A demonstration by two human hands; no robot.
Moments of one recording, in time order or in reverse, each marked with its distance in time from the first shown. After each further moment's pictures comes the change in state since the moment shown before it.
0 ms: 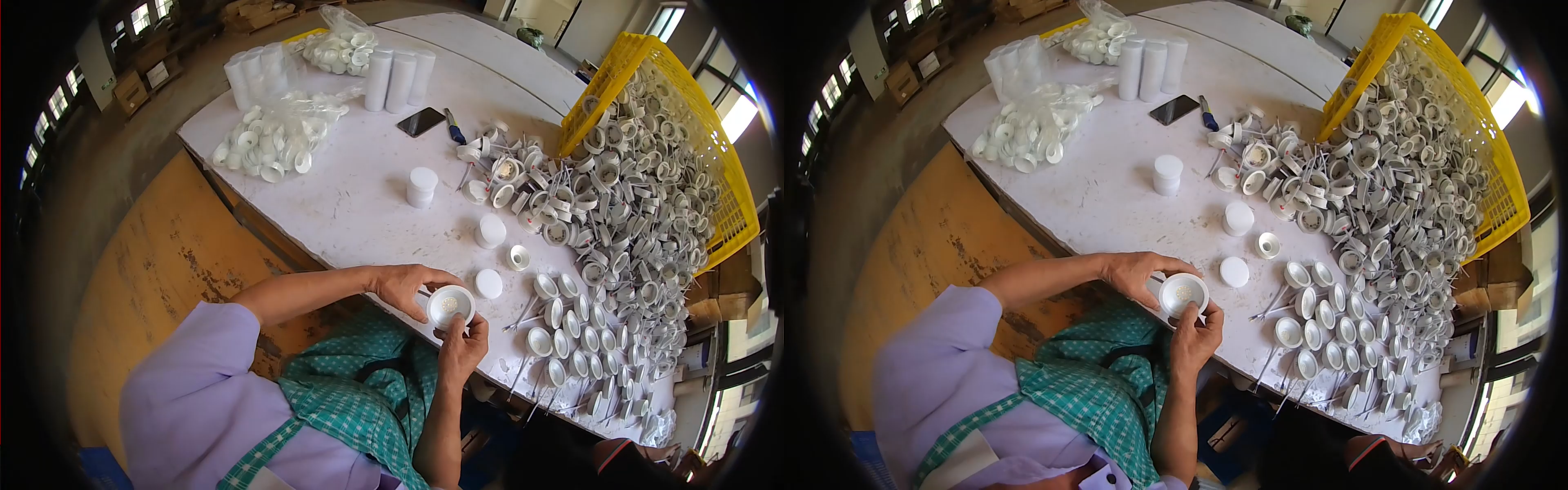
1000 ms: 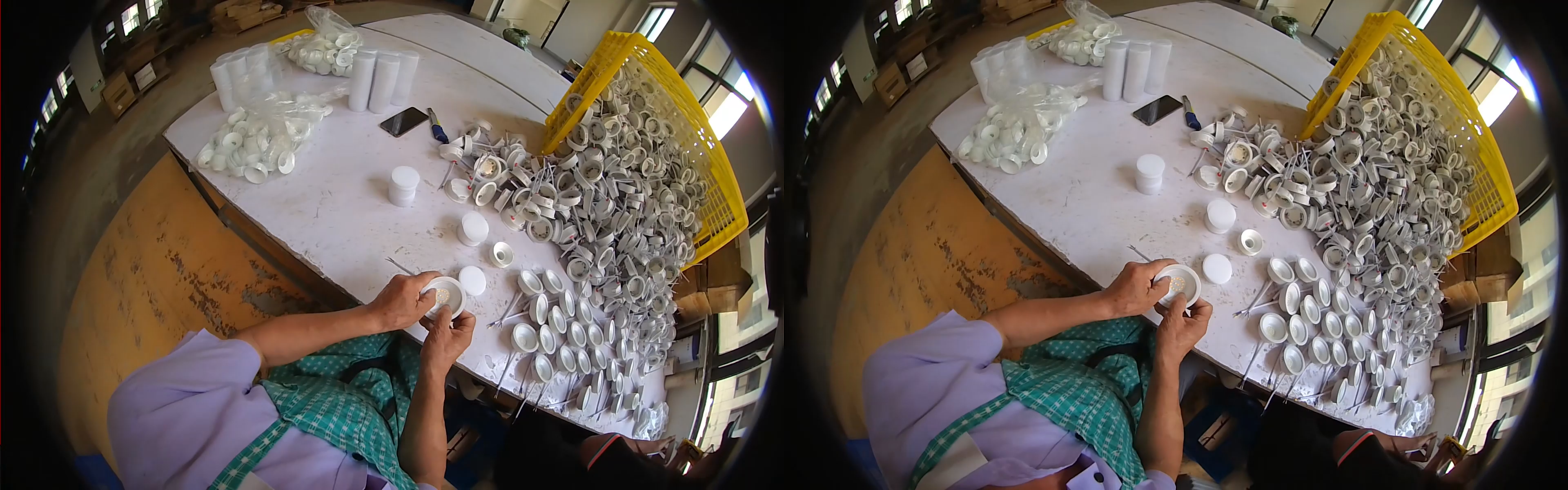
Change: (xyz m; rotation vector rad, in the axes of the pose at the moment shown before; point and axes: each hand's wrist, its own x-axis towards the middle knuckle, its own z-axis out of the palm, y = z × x) left_hand 0.020 -0.009 0.068 0.321 0.805 -0.057; right_hand 0.011 0.015 0.008 0.202 0.131 0.016
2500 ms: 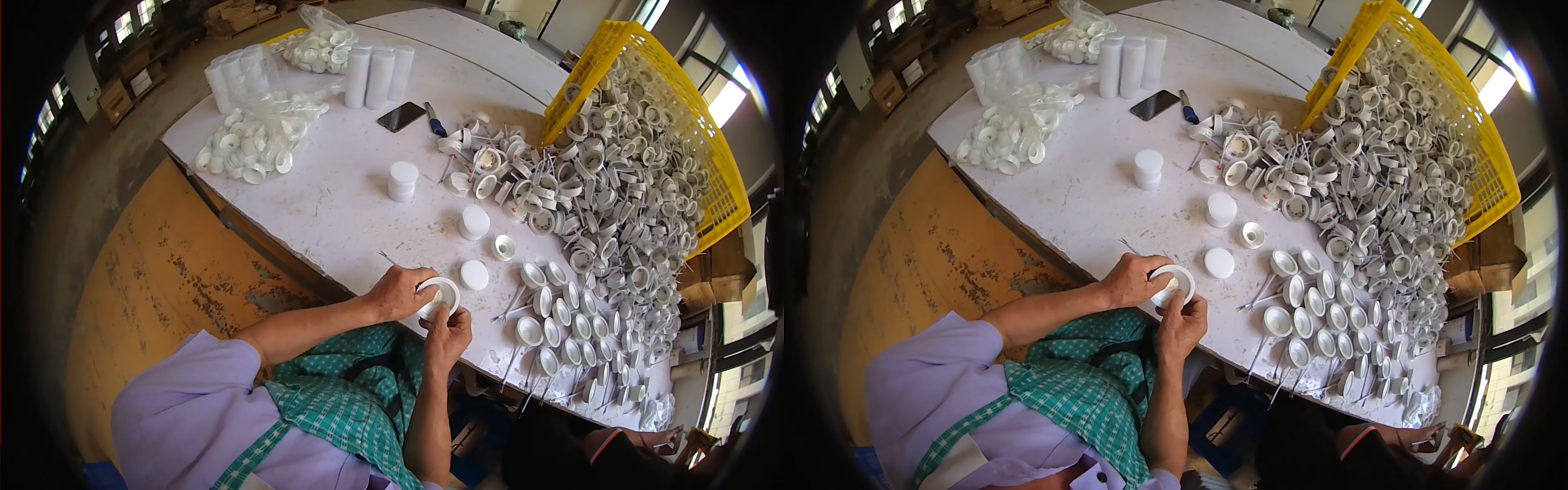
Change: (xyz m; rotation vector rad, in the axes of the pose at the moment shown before) left_hand 0.004 -0.007 -0.010 0.060 -0.059 0.019; right_hand -0.006 -0.007 -0.003 -0.171 -0.028 0.069
